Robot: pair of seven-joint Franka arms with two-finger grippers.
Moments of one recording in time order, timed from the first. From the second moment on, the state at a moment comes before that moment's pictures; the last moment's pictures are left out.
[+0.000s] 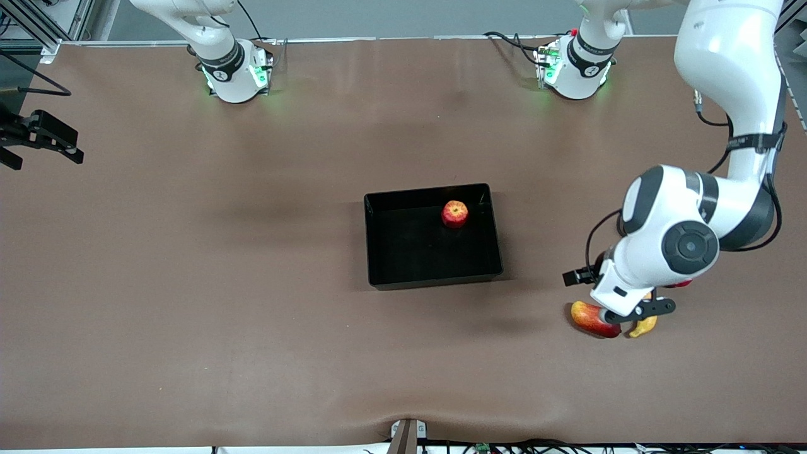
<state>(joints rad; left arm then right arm) 0.01 0.60 -0.27 -1.42 0.18 1.89 -0.46 -0.06 -0.03 0.02 -1.53 -0.02 1.52 -0.14</state>
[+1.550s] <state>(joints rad) 0.27 0.79 -0.25 -1.43 0.25 2.08 -0.30 -0.02 -0.02 0.02 -1.53 -0.02 1.52 -0.03</state>
